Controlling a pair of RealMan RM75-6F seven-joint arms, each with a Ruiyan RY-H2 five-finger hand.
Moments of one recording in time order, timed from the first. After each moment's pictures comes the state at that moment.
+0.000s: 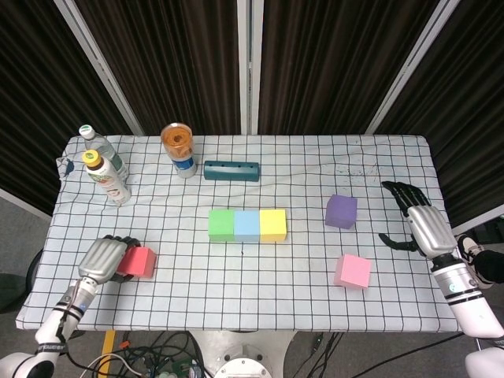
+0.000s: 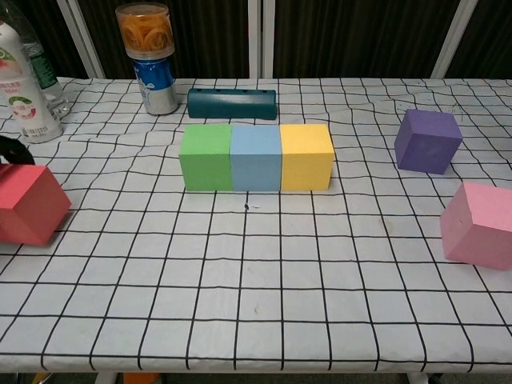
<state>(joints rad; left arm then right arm) -0.43 -1.22 -0.02 -1.72 1.25 1.04 0.29 0.42 -0.99 0.14 -1.69 -1.40 1.15 0.27</state>
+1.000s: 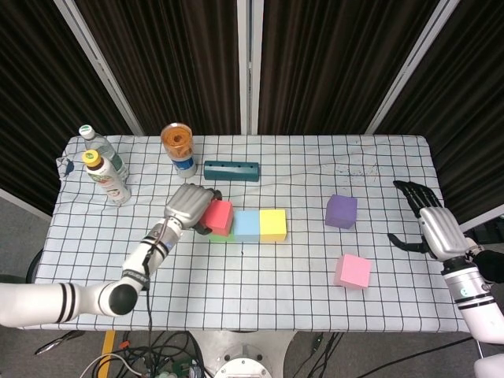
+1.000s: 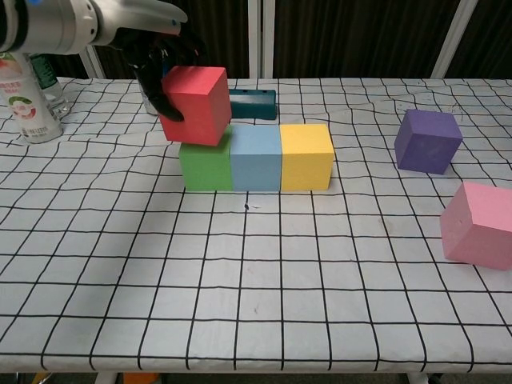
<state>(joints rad) -1.08 -1.32 -0.25 -1.80 0.47 0.88 0.69 0.39 -0.97 0.14 -1.68 -1.42 1.19 0.33</state>
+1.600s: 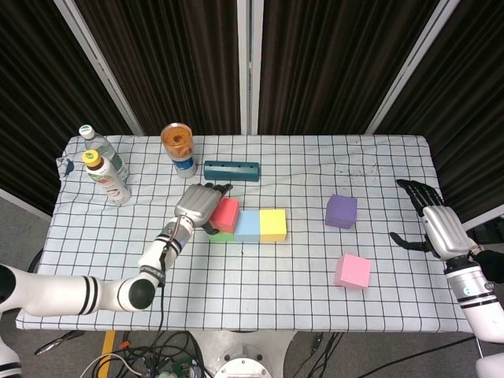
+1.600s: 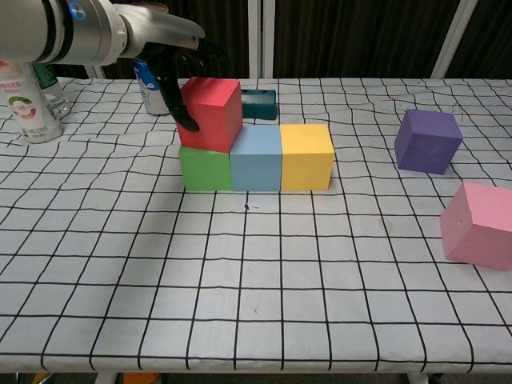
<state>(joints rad) -1.18 -1.37 -0.20 -1.75 0.36 0.91 0.70 0.38 -0.97 0.15 -1.67 -1.43 1.19 0.36</state>
